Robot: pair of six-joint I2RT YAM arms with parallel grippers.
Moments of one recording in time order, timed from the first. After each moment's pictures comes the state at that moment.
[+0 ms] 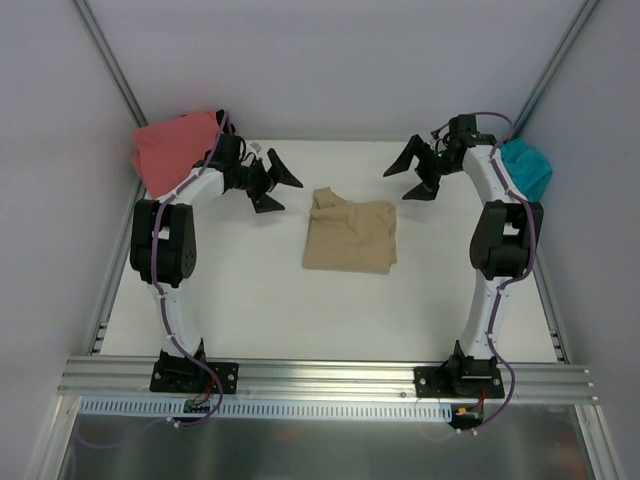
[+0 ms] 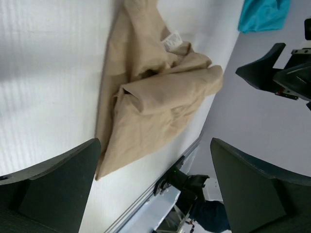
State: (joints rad) left arm -0.15 2.04 1.53 -0.42 0.76 -0.79; right arm 0.02 2.15 1.91 -0.90 -0.70 0.52
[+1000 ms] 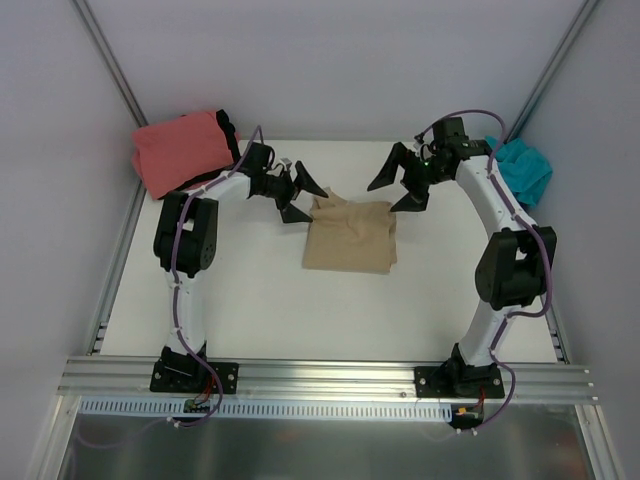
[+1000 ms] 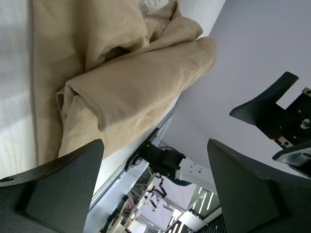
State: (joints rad) left arm -0.27 2.16 1.58 -0.35 0.92 -0.98; right arm 0.16 1.85 1.70 -0.94 -0.63 0.55
